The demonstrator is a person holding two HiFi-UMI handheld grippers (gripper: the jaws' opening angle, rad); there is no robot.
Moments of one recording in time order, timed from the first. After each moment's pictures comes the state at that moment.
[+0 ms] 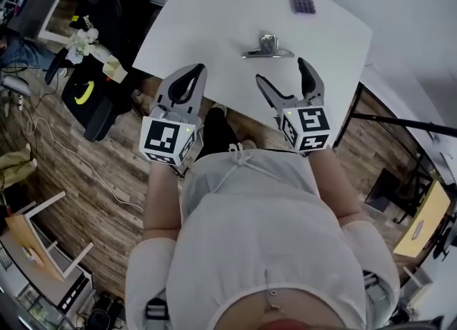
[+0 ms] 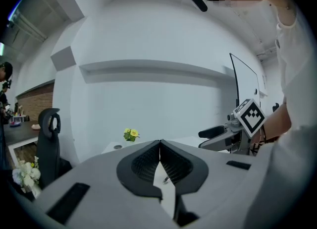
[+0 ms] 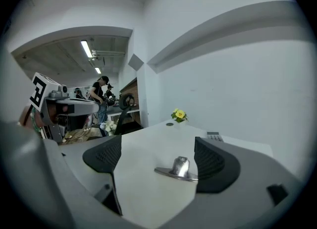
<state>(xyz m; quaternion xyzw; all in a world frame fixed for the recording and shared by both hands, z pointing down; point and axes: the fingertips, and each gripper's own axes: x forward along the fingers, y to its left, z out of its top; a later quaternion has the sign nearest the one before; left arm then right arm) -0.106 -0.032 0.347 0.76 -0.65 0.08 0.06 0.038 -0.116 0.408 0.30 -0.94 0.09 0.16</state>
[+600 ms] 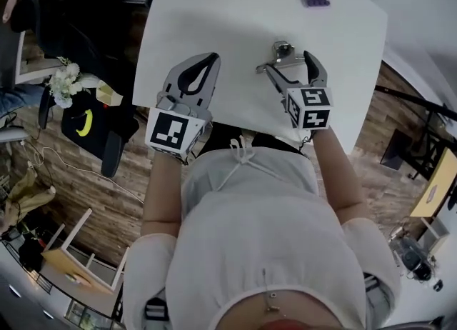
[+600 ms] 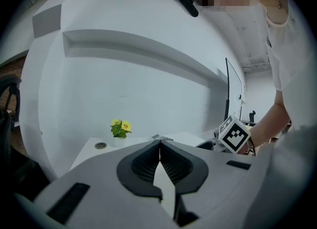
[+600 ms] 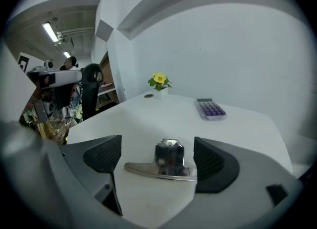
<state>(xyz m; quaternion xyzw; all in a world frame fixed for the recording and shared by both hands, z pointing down) -0.171 -0.169 0.418 0.84 -0.53 0.07 0.11 -0.007 -0.217 0.552 0.39 -0.85 0.19 0.29</state>
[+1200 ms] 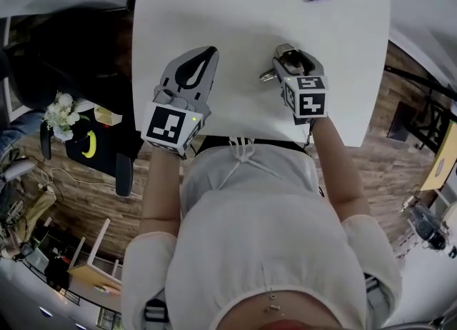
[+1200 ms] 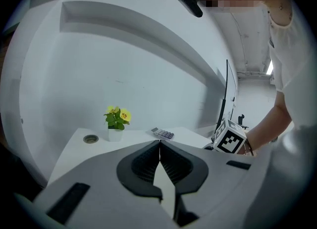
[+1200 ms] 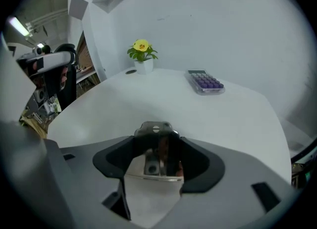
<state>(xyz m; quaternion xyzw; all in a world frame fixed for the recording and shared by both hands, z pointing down) -0.185 -0.237 0.466 0.86 -0.47 0.08 0.16 0.002 -0.244 0.624 0.43 -0.77 0.26 0.39</state>
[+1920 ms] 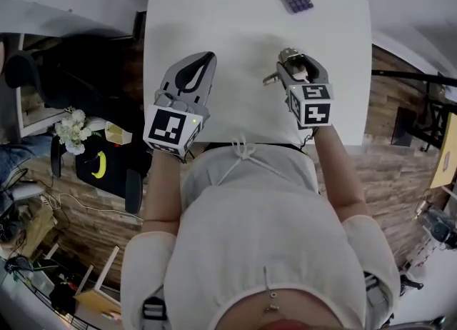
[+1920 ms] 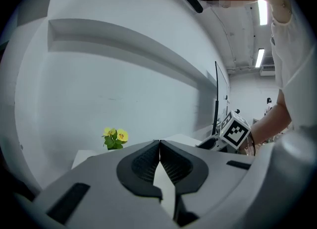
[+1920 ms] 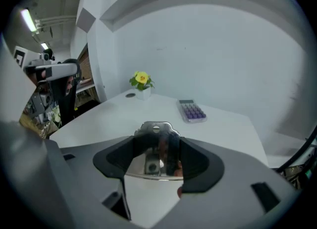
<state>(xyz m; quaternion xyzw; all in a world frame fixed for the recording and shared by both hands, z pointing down) -0.187 -0.222 0.404 0.88 -0.45 0.08 0.09 0.009 -0.241 0.537 0.49 -0.79 0.20 0.32</state>
